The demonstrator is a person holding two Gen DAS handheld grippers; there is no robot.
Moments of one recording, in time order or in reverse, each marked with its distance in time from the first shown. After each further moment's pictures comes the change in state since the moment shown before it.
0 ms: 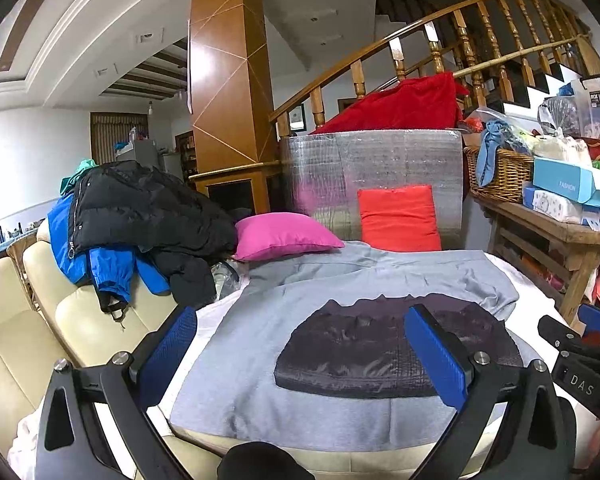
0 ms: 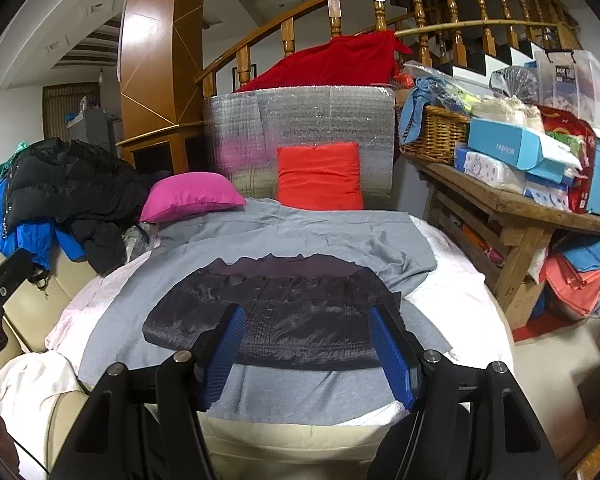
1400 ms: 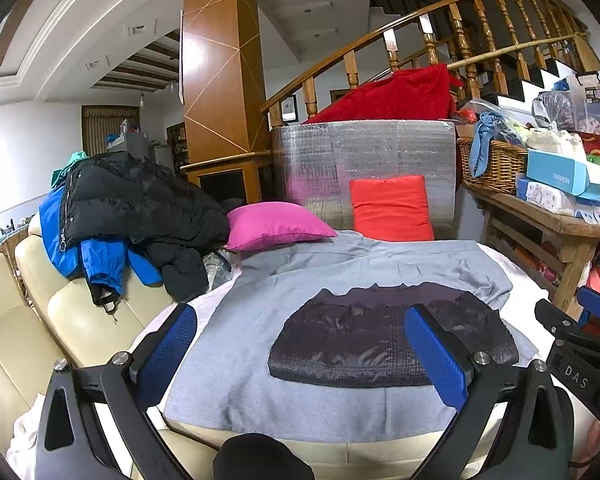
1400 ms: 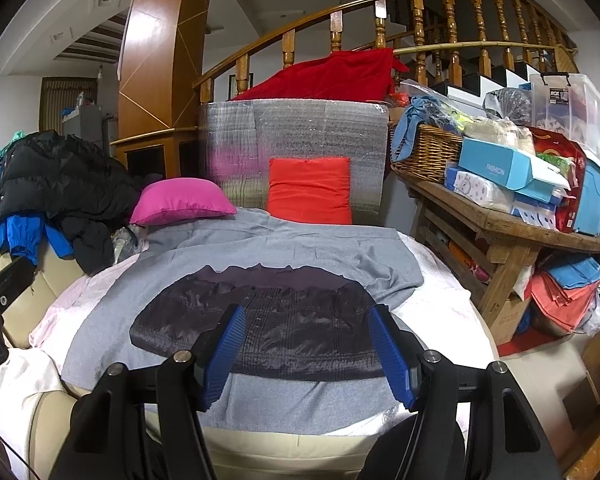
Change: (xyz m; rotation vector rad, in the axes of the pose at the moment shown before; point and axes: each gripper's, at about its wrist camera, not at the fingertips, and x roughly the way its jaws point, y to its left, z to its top) left arm 0.005 0.001 -0.008 0.006 0.040 -0.034; right arm -0.004 0.011 0.000 -0.038 -0.043 -0.051
